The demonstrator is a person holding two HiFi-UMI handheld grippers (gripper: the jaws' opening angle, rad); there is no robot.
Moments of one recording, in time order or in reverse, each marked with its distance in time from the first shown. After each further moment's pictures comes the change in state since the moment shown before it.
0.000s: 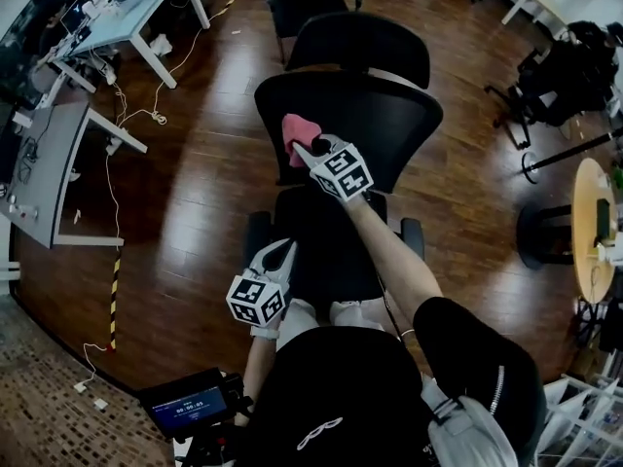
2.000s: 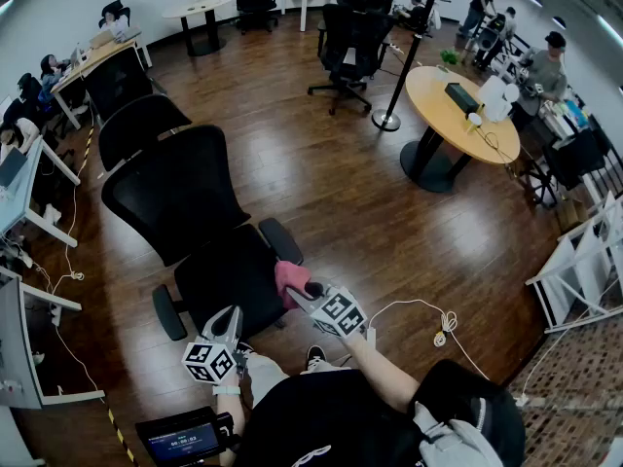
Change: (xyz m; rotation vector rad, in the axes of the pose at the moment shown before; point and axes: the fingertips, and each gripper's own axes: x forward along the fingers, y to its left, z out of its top) left arm -0.057 -0.203 -0.122 0.142 0.134 -0.377; right arm -0.443 0.217 -0.201 0.308 0.000 -0.448
